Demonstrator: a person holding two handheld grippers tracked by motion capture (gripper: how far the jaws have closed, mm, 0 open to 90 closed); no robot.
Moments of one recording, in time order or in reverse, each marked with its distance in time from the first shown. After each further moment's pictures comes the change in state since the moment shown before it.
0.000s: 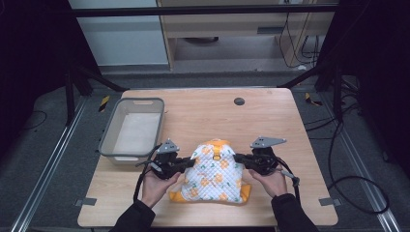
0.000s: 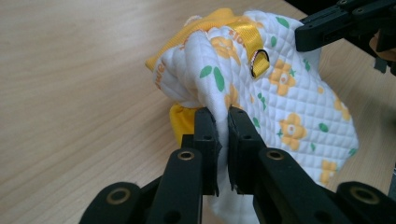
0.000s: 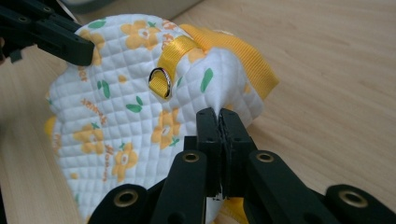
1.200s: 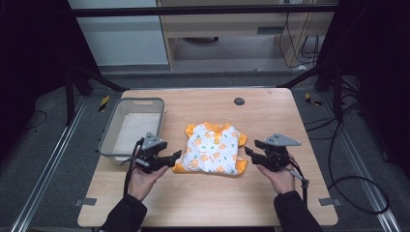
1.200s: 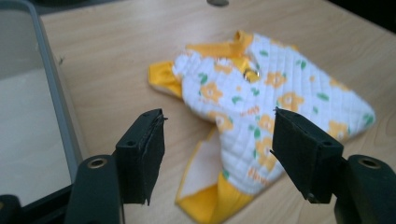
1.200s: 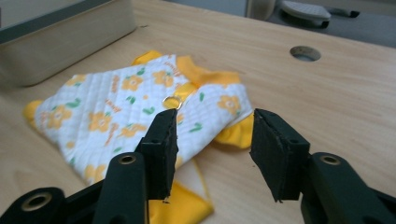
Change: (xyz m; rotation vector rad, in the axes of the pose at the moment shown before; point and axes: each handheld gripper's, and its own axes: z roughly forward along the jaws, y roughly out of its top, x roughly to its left) left arm 0.032 -0.004 -0.022 -0.062 0.257 -0.013; right arm -0.021 -0.007 -0.019 -0.128 -0.255 -0.002
